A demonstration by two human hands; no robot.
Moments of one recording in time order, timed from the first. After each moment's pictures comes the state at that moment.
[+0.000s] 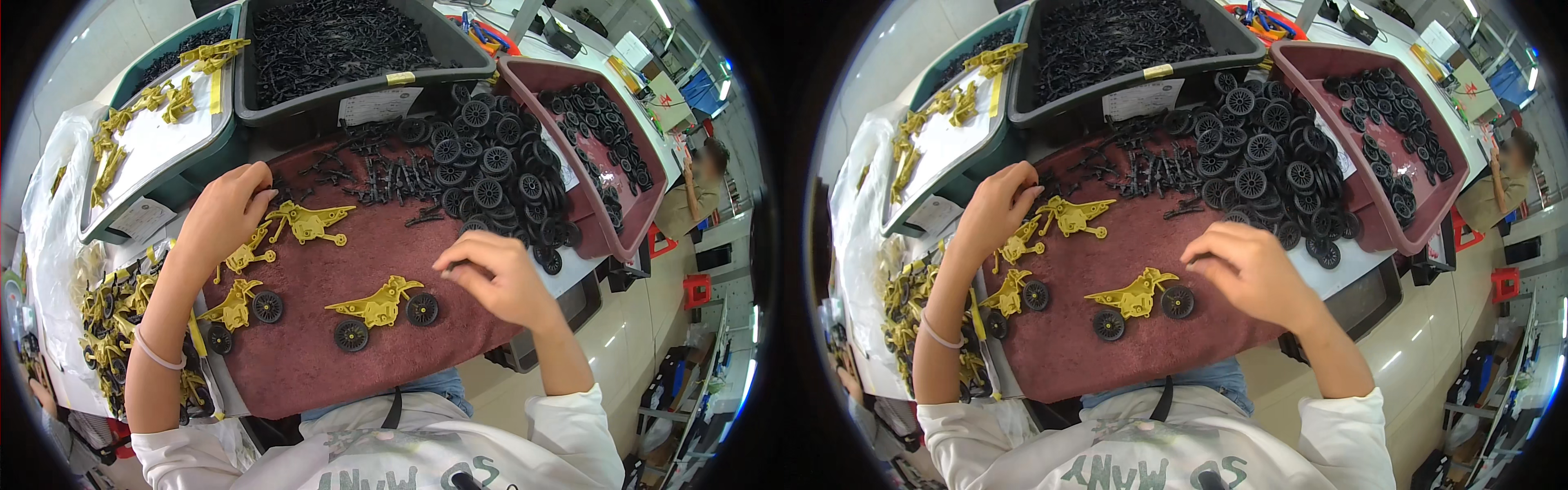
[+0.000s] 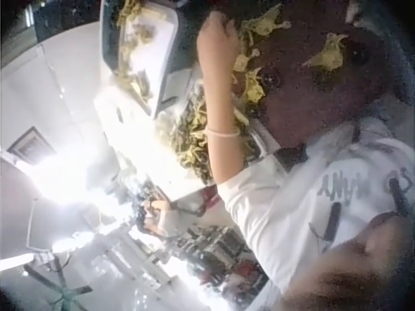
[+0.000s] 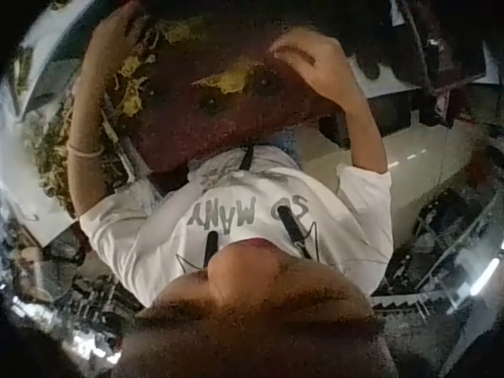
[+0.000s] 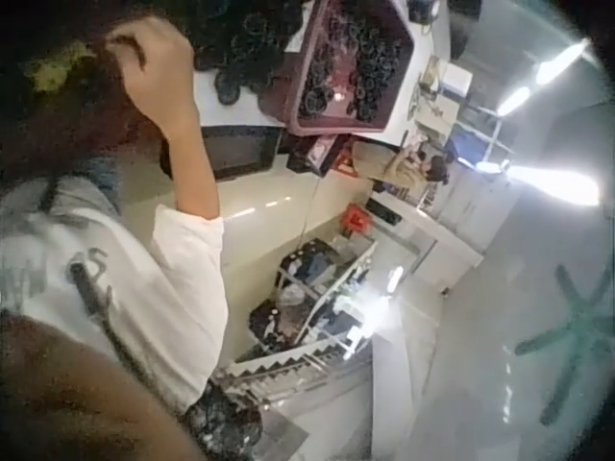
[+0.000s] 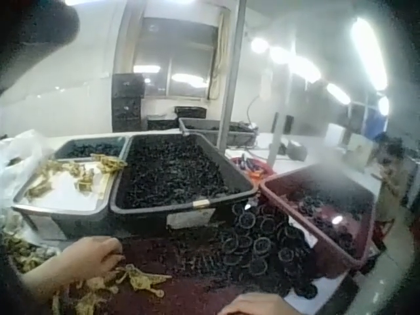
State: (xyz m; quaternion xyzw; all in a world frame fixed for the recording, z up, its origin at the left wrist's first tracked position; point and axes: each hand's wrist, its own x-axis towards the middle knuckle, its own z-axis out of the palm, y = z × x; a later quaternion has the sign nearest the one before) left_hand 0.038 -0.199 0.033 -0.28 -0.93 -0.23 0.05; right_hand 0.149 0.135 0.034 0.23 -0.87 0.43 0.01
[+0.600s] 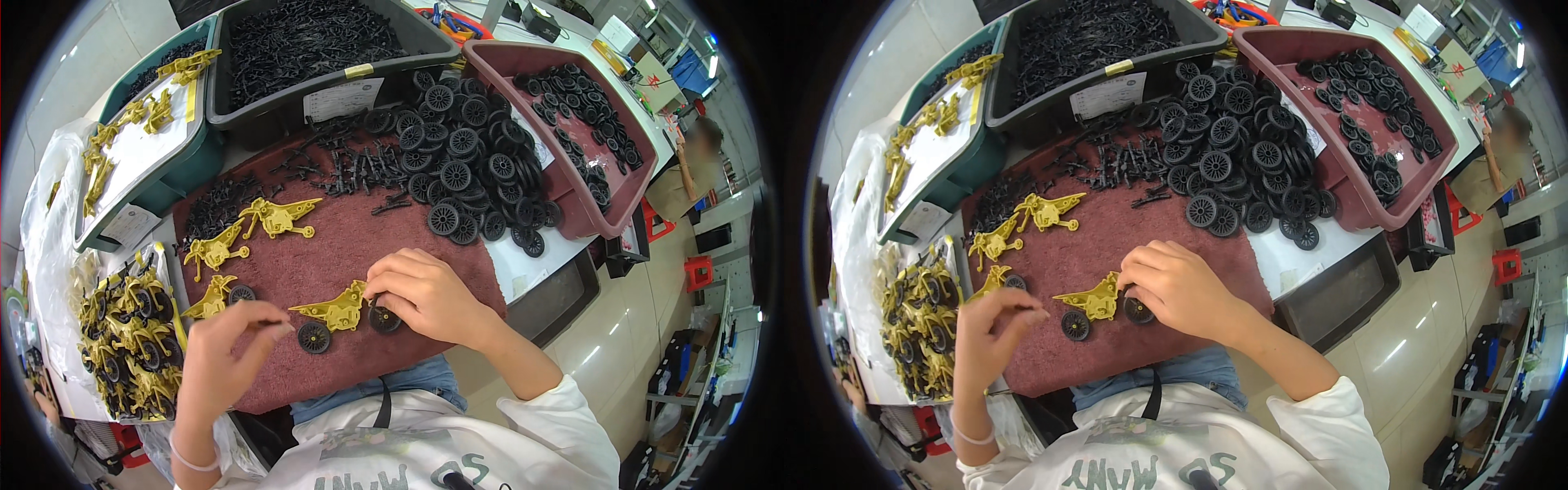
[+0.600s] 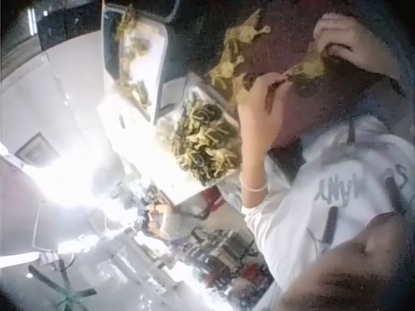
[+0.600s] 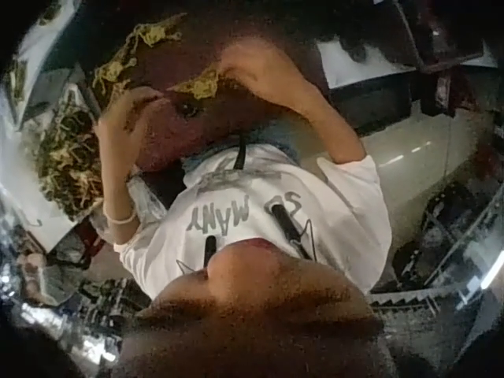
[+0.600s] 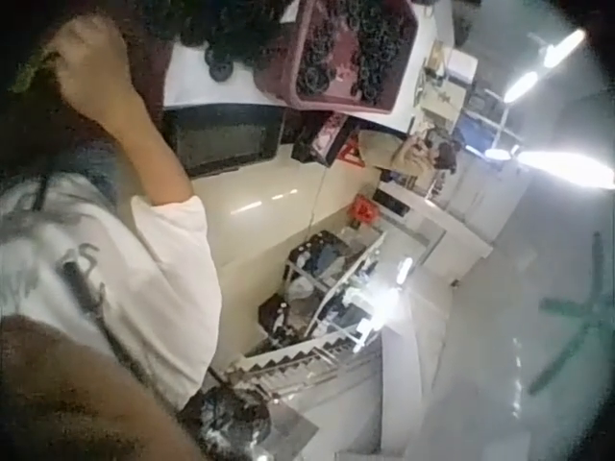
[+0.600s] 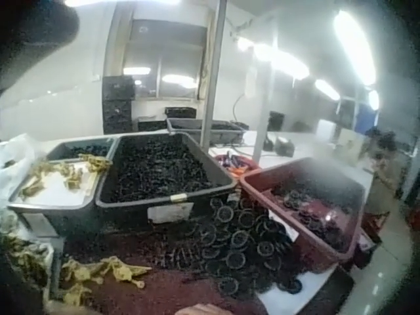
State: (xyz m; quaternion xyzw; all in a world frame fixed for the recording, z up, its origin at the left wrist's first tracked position) left_hand 0.188 -0.170 0.062 -0.20 -0.89 -0.40 -0.05; right_hand 0.169 0.102 -0.014 0.31 -0.85 0.42 0.07
